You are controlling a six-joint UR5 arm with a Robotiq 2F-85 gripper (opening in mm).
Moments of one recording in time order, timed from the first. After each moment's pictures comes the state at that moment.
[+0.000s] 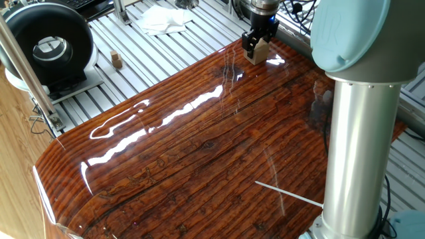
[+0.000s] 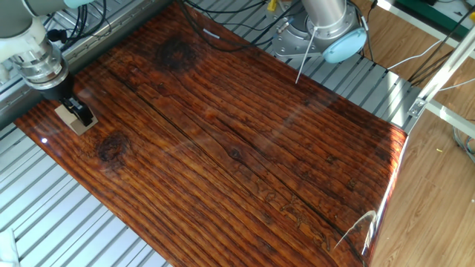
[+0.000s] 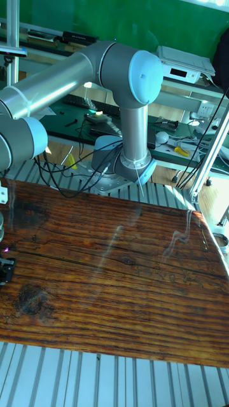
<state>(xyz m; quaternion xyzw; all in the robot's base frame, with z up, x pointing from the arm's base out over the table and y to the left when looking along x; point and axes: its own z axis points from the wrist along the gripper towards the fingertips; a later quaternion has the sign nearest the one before) 0.644 -0.251 0.015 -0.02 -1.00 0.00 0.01</state>
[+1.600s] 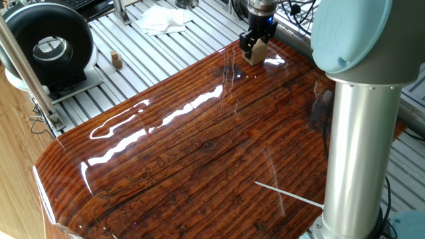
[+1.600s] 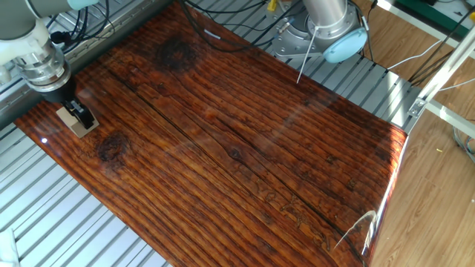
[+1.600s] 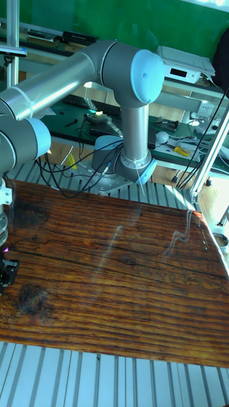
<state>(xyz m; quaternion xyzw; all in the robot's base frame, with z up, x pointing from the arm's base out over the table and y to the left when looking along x) 0.648 -0.239 0.014 -0.04 -1.00 -0.01 0.00</state>
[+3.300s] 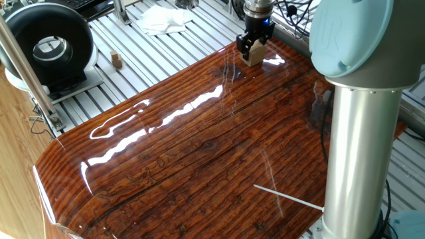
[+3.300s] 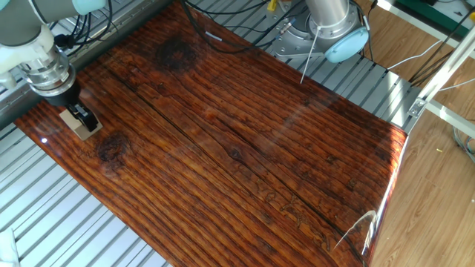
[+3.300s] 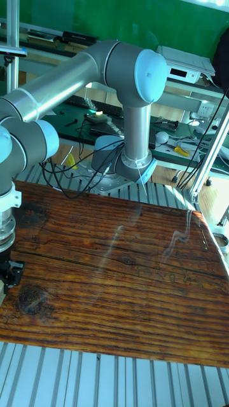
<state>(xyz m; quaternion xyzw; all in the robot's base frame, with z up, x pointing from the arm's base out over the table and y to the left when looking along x) 0.647 -0.229 0.015 -0.04 -1.00 0.00 0.01</state>
